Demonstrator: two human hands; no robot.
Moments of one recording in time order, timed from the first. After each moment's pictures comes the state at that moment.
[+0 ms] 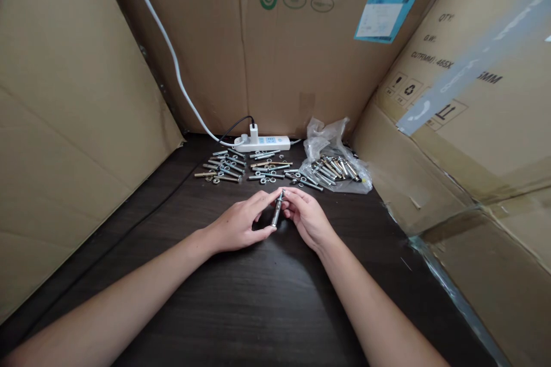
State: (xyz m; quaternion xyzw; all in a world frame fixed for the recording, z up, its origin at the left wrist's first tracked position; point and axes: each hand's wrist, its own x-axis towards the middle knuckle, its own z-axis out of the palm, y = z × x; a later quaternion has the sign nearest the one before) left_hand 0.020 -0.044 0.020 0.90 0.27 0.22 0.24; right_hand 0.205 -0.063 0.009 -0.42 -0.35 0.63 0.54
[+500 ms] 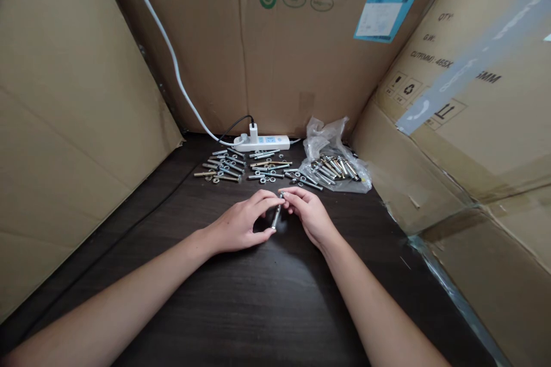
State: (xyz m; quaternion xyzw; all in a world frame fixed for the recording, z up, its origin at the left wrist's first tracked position) left_hand 0.022 -0.048 0.026 0.90 0.25 0.24 0.26; right_hand 0.212 -0.062 0.012 -0.47 -0.42 0.57 0.52
